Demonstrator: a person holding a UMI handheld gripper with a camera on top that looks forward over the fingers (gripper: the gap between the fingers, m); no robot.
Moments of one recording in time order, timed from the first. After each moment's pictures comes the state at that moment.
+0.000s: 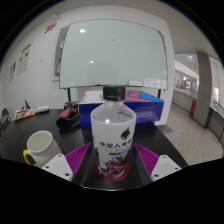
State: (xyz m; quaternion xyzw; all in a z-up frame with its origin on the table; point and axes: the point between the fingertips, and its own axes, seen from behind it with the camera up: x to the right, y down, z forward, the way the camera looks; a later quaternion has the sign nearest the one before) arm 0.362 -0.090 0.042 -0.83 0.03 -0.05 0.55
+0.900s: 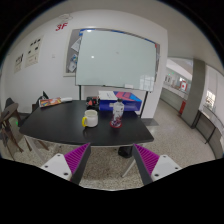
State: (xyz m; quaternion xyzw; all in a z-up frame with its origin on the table) arm 0.256 -0.480 0.185 -0.86 0.03 -0.09 0.51
